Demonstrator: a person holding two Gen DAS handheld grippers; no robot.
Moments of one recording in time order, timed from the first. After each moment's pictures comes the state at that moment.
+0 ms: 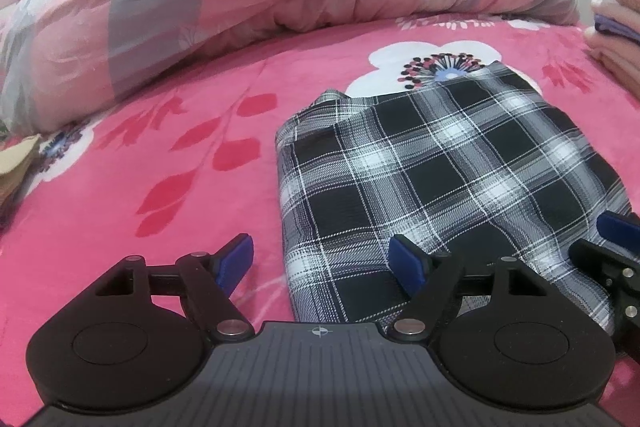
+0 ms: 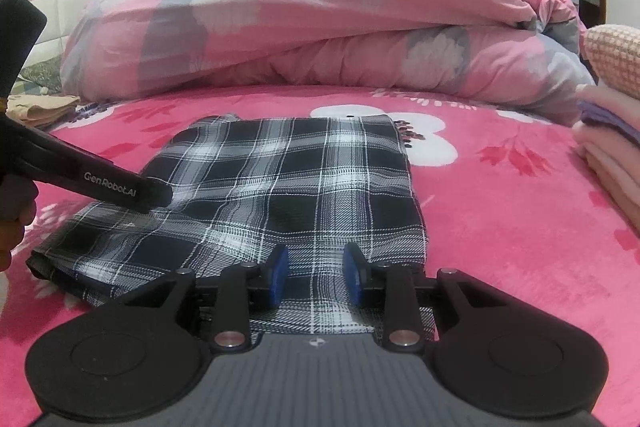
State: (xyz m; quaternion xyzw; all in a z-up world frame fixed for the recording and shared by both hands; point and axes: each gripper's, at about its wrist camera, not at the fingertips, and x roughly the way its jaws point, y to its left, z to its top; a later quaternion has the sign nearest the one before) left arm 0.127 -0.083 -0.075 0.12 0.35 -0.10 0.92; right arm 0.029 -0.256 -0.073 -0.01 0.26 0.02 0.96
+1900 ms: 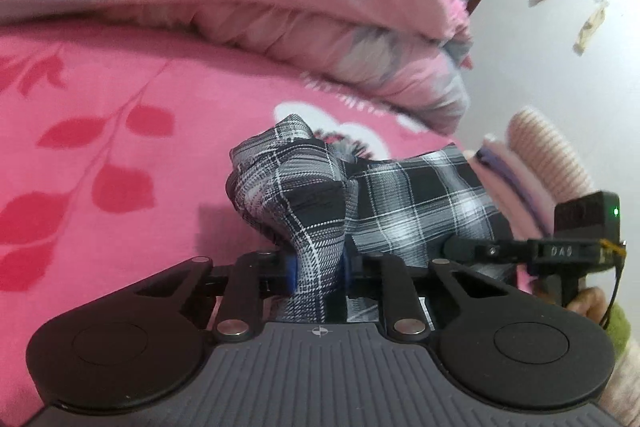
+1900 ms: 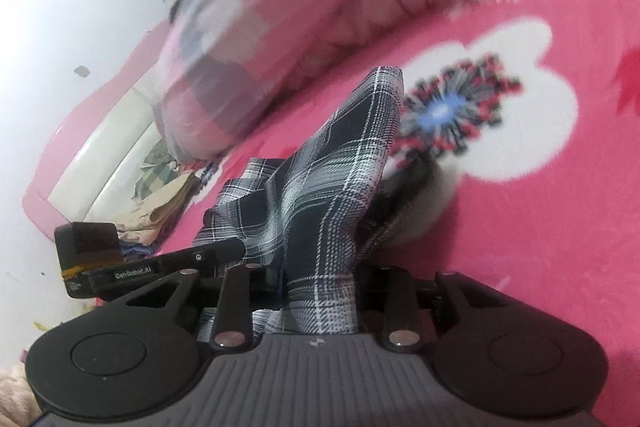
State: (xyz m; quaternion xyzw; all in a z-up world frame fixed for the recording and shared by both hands) left arm 0.195 -0.021 -0.063 -0.16 0.34 -0.34 0.86; right arm 0.174 -0.375 -0.061 0.26 0.36 0.27 0.86
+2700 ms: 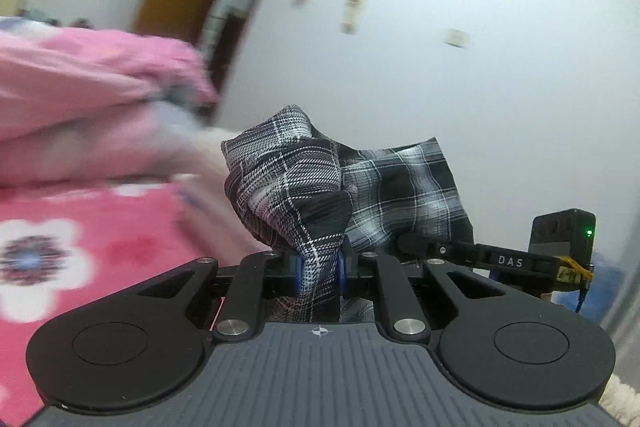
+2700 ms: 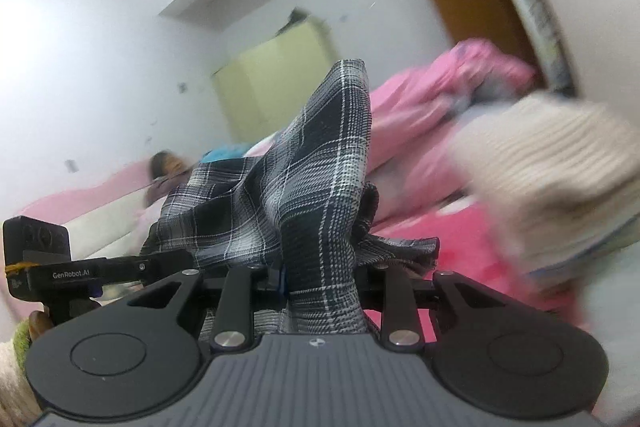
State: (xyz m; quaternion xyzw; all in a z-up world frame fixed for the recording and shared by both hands) left arm -0.014 -0.237 0.094 -0.08 0.18 -0.58 0.79; right arm -0.183 -0.503 0.111 0.19 0.10 0.05 0.98
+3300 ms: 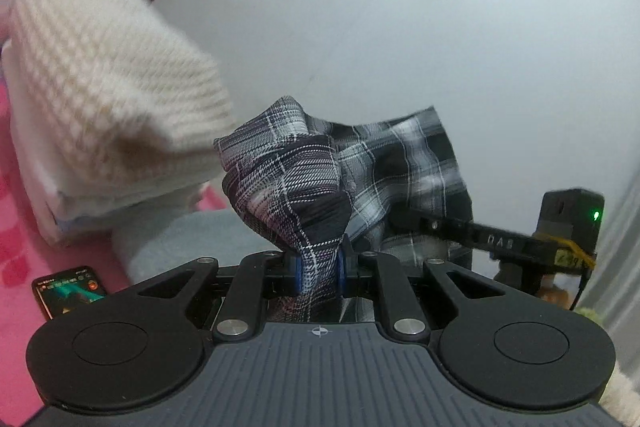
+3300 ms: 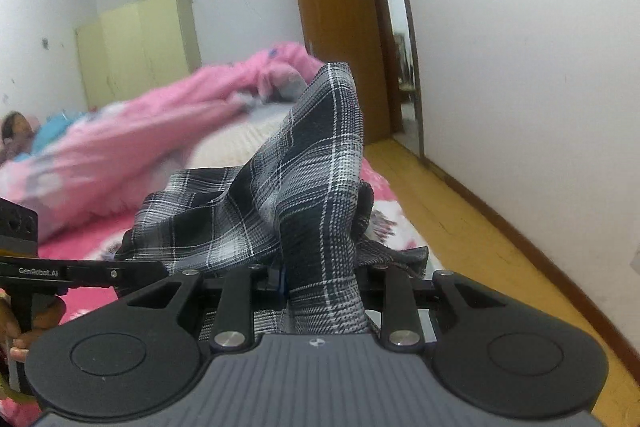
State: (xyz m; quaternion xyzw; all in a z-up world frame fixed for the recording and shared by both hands) left arm 0.022 -0.489 0.001 -0.13 0.31 -0.64 0.69; right arm -0.212 -0.714 0.121 0.12 0.21 -0.15 0.96
